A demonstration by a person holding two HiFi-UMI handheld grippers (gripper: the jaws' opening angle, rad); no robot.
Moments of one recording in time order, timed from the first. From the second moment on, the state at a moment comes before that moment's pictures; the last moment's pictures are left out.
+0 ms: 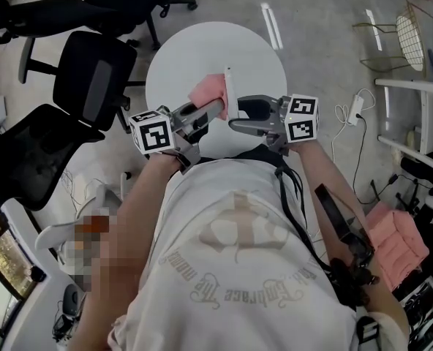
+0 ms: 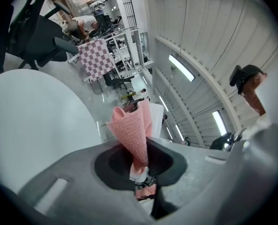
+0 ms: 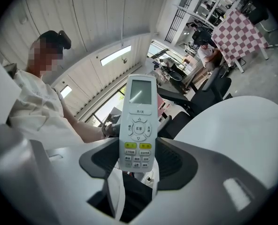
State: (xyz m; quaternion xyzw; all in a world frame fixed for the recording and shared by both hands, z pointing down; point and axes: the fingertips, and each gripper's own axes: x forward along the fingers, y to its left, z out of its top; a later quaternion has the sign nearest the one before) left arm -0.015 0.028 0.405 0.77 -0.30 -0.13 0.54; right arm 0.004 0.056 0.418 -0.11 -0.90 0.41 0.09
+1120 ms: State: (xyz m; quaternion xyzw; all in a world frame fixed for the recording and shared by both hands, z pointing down) left arm -0.012 0.096 0.483 0.66 -0.37 -0.12 0.64; right arm 0.020 -0.006 0.591 0.10 -0.81 0.47 0.34
